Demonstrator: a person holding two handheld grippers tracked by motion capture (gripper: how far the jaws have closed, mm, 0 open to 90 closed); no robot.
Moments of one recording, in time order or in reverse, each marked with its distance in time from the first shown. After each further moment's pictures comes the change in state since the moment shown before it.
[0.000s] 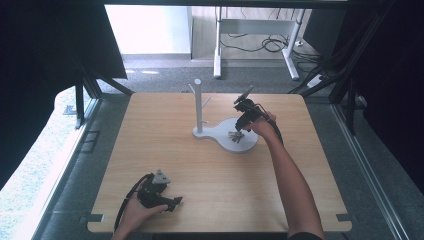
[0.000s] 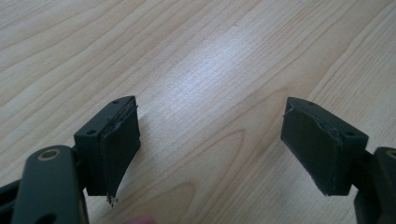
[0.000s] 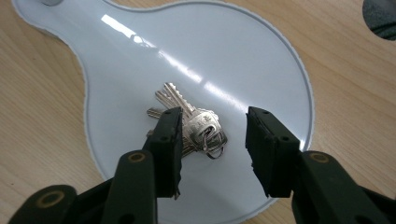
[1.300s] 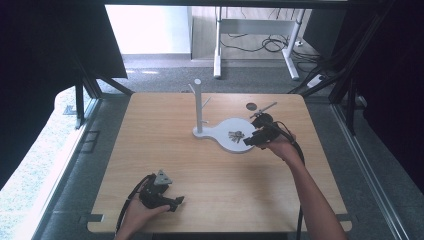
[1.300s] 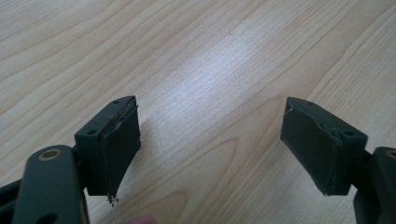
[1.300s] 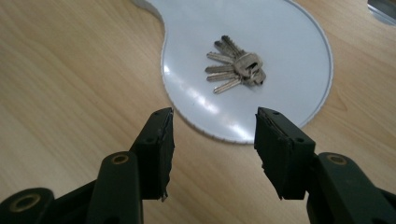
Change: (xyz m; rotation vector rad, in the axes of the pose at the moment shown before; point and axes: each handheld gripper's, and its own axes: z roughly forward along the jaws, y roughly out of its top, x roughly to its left) left arm -0.006 0.002 0.001 -0.012 0.018 0.008; right arm 0.019 -0.091 -0.060 -0.207 0.091 -0.073
